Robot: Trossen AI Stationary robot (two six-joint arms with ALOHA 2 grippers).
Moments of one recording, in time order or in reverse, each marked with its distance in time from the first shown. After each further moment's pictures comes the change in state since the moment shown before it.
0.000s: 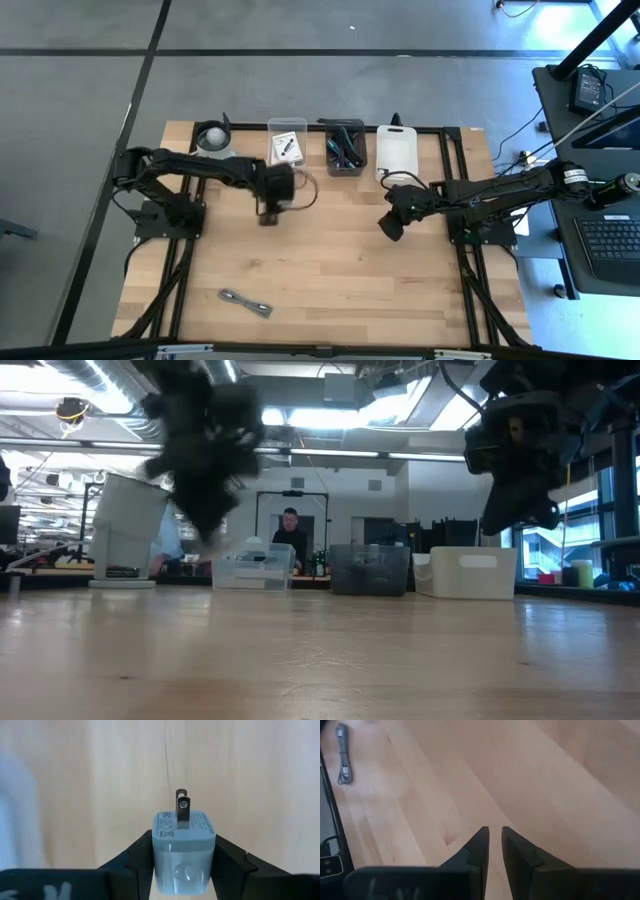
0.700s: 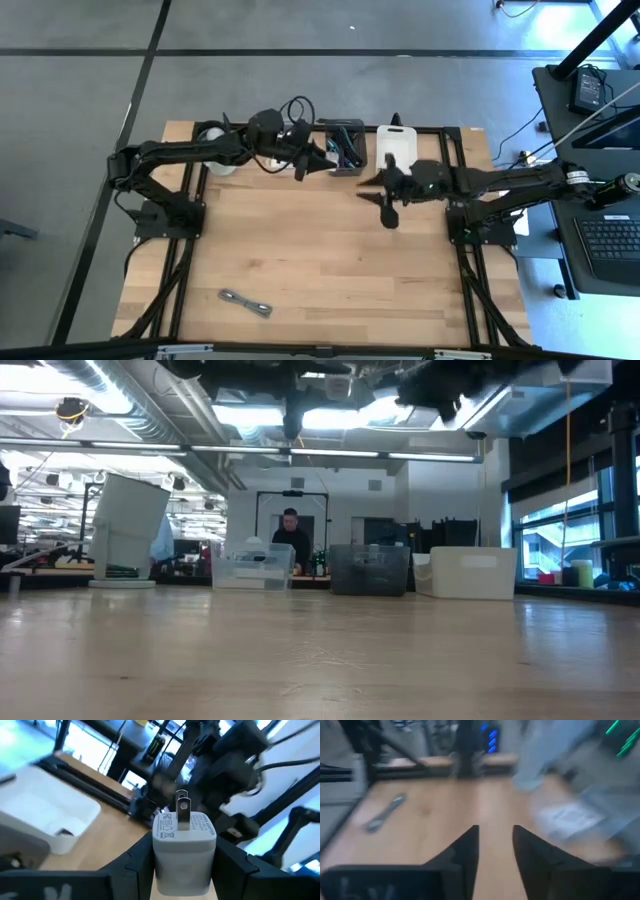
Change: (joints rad) left arm 0.158 -0.045 0.201 0.838 0.377 -0.728; right arm -0.025 -0.027 0.211 0.322 0.125 -0.767
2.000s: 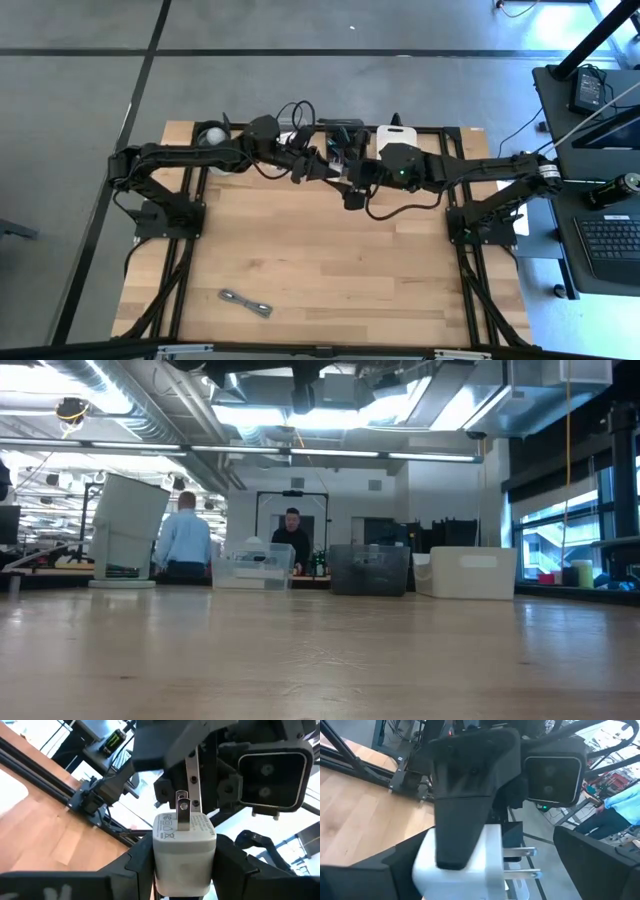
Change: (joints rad) left arm -0.082 0.002 0.006 0.157 0.064 -0.317; right arm 0.012 0.339 0.516 -0.087 0.238 -0.526
